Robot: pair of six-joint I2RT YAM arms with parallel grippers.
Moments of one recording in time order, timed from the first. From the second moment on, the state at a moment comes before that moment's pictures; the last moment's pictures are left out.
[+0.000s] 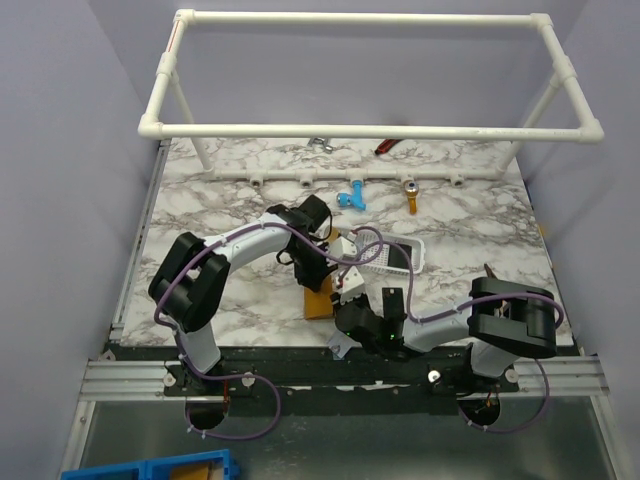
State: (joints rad) left arm -0.67 1.75 1.19 -0.83 0.56 0.70; right arm 1.32 1.62 0.50 0.50 0.78 0.39
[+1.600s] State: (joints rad) left arm -0.59 1.78 1.18 -0.87 0.55 0.83; right arm 1.28 1.74 0.37 1.03 0.72 0.11
